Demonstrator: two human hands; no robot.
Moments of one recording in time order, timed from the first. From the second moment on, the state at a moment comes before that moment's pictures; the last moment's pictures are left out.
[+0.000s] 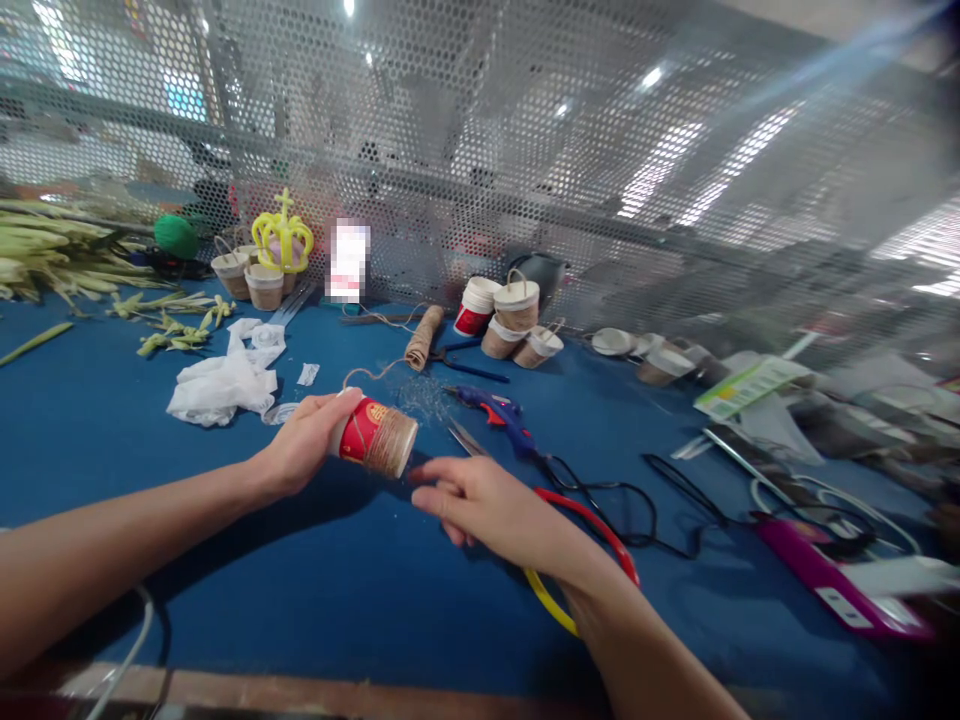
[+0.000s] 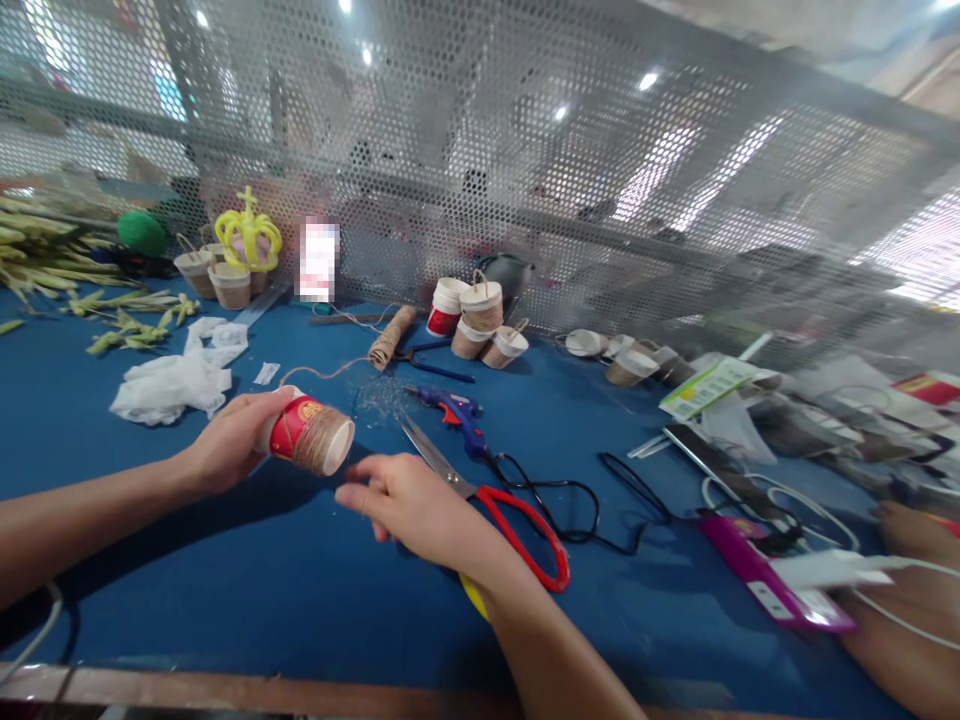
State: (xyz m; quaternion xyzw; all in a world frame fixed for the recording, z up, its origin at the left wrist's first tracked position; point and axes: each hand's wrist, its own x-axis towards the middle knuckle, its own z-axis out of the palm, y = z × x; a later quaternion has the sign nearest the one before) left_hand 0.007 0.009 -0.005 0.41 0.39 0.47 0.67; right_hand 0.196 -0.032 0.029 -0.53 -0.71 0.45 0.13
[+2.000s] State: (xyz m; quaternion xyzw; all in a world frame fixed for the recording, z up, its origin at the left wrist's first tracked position) left_hand 0.011 -0.013 0.008 0.78 0.35 0.46 0.23; right_hand 0.176 -0.050 0.027 -0.27 -0.45 0.75 0.39
